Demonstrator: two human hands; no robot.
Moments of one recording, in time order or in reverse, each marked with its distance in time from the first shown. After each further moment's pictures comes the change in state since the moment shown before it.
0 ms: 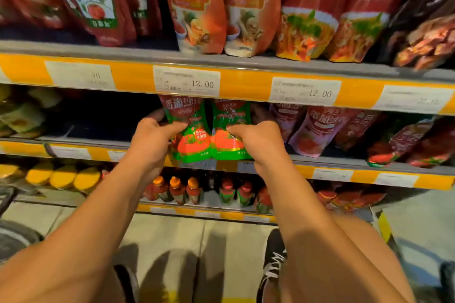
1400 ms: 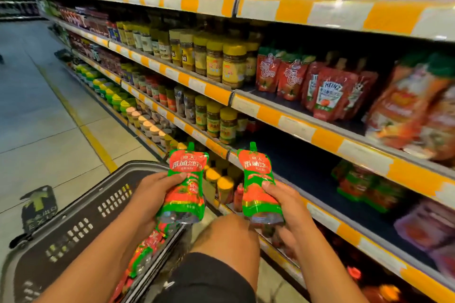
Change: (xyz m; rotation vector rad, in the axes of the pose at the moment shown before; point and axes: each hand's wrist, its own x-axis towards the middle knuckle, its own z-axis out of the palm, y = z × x) left_hand -0.267 0.047 -0.233 -0.240 0.645 -0.056; right_hand -0.145 -0.004 0.155 0.315 -0.814 0.173
